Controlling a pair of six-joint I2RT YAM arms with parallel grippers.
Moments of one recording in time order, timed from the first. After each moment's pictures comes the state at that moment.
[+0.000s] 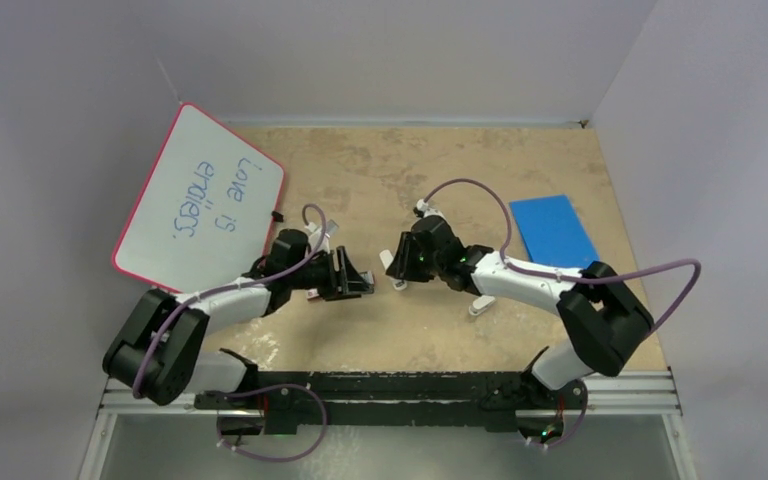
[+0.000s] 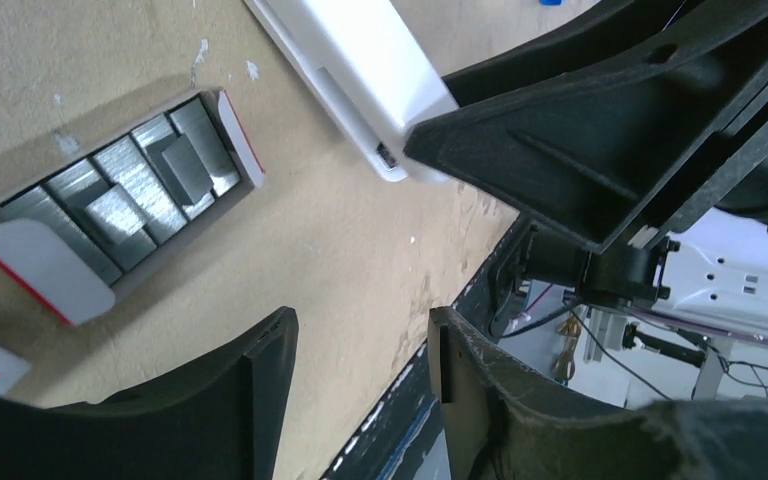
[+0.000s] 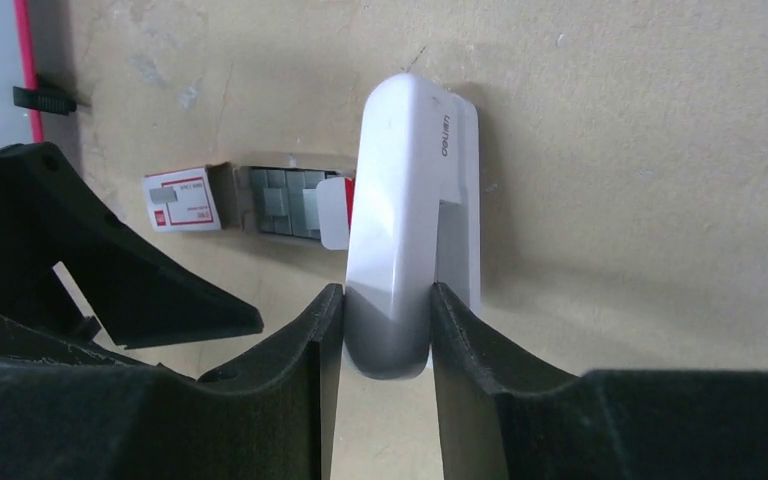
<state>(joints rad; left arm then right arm) -0.45 1.32 0.44 0.24 0.66 -0.81 0.77 1.50 0.82 -0.10 -0.01 0.80</state>
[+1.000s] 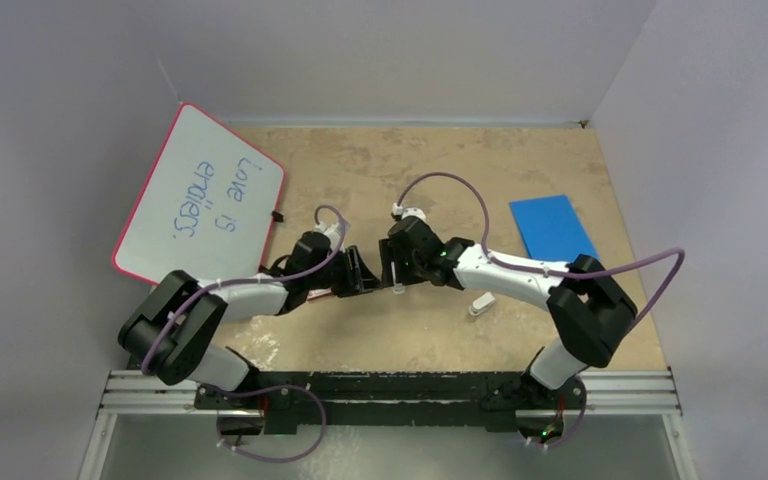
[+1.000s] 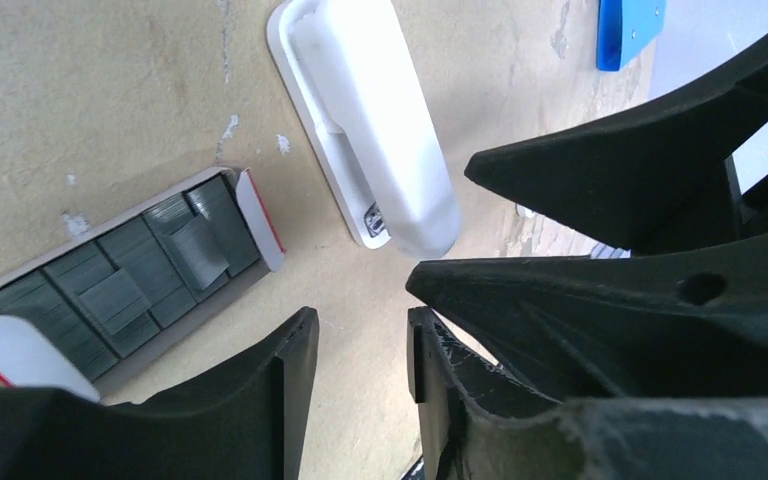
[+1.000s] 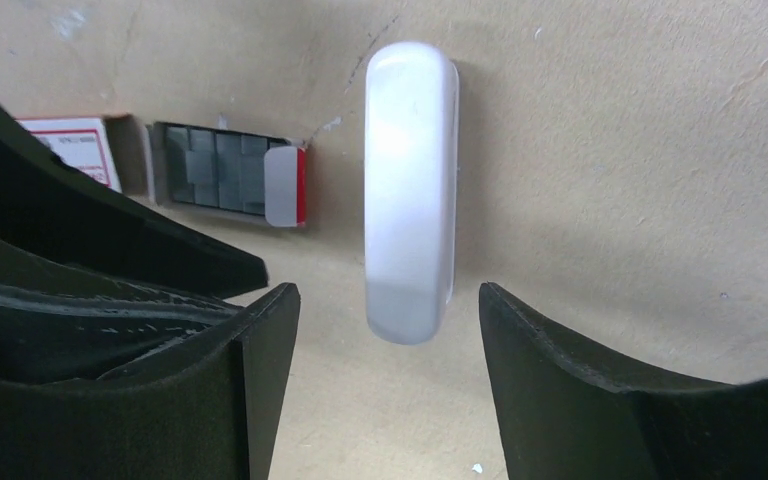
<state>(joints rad) -0.60 1.47 0.49 0.35 0.40 -0.88 0.85 1.58 0.98 -0.32 0.12 0.62</state>
